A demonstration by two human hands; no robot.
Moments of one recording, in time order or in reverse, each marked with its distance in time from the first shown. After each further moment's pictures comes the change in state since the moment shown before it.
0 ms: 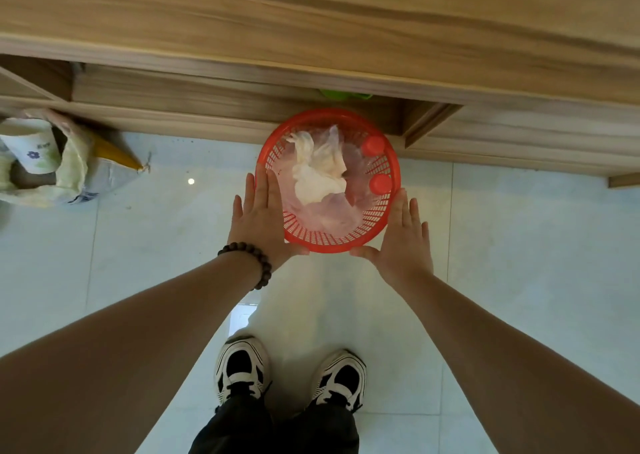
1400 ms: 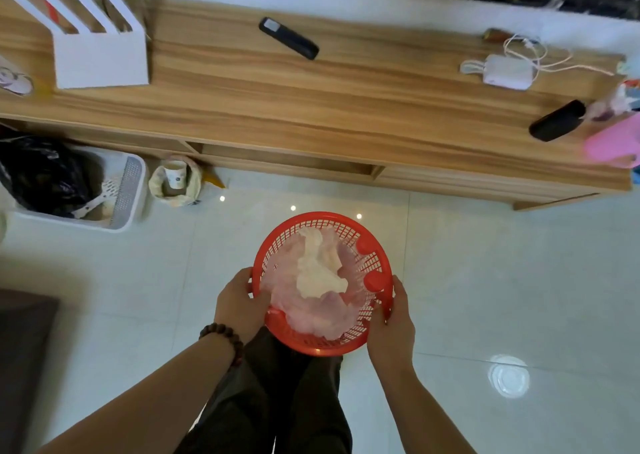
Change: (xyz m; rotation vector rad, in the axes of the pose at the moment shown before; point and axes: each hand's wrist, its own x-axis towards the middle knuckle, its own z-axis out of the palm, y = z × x) left_hand -0.333 0.087 -0.236 -0.716 0.041 -0.540; right_hand -0.336 -0.091 -0.225 0.670 0.099 0.300
